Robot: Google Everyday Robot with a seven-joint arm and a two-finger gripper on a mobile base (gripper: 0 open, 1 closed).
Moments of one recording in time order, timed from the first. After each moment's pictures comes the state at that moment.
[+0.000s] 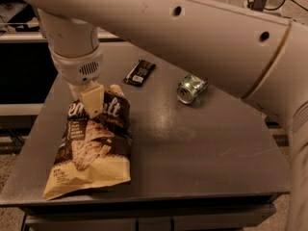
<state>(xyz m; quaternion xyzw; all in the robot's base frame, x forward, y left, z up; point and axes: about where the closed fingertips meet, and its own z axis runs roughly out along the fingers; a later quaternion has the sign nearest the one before) 0.484 0.145 0.899 -0.90 0.42 -0.02 0.08</state>
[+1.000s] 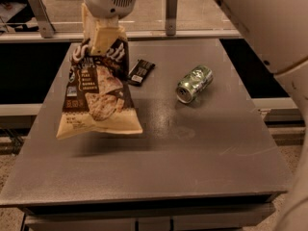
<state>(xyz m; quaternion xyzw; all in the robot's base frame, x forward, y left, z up) 0.525 0.115 1.010 -0.86 0.45 0.06 0.21</state>
